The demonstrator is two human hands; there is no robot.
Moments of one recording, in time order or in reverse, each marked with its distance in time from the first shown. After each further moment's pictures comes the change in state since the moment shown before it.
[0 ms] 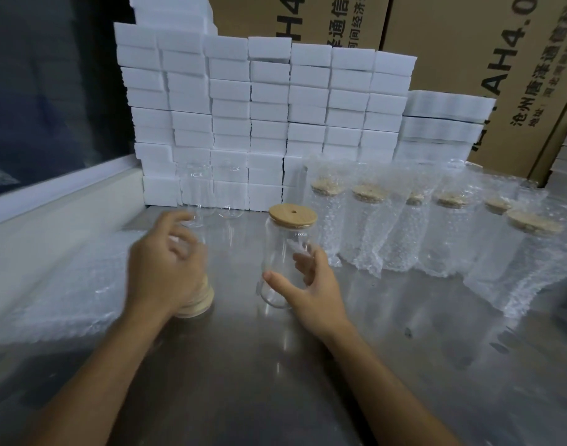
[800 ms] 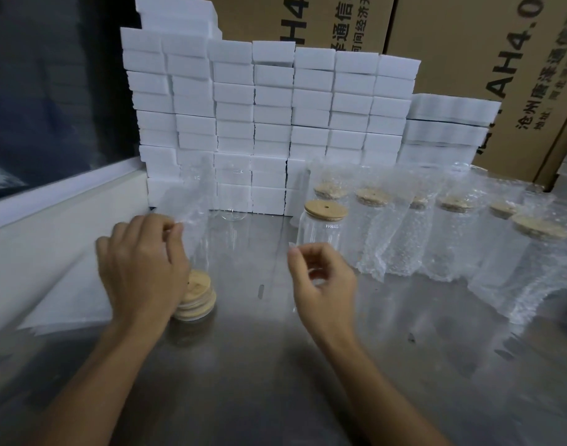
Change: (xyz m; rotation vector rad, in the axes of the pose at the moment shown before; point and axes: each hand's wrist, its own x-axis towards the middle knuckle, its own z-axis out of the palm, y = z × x) left_hand 0.005 -0.006 -0.010 0.552 0.258 0.311; right_hand -0.009 -0.028 0.007 0.016 0.344 -0.380
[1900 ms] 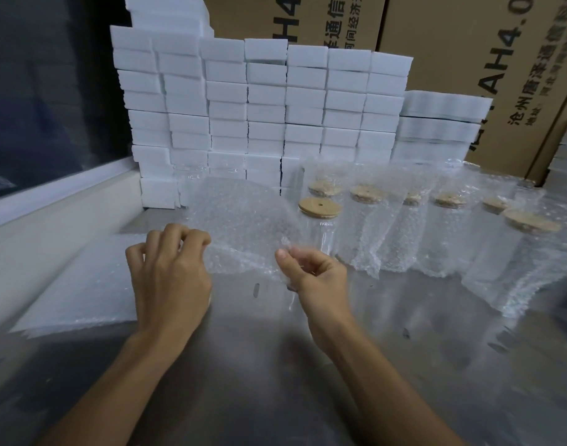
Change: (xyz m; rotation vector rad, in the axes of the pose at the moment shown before) left_hand -0.020 0.028 0.004 0.008 -0.096 0.120; right_hand 0.007 -0.004 -0.003 0.435 -0.139 0.476
